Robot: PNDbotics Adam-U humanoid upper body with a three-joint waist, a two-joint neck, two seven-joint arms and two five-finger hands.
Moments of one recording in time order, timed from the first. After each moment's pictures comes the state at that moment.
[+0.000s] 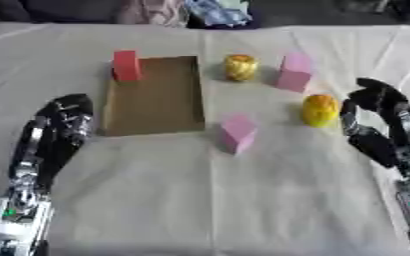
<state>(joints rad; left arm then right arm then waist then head) -0.14 0.12 -0.01 -1.80 -0.15 0.08 0.00 -0.14 -0.24 0.03 -1.80 0.33 -0.02 -0.08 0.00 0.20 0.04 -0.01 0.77</state>
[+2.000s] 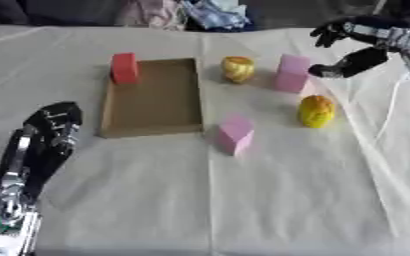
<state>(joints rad) -0.13 0.13 -0.02 -1.80 -0.15 0.08 -0.02 -0.90 -0.57 0.18 -1.00 0.58 -0.17 0.60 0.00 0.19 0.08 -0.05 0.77</state>
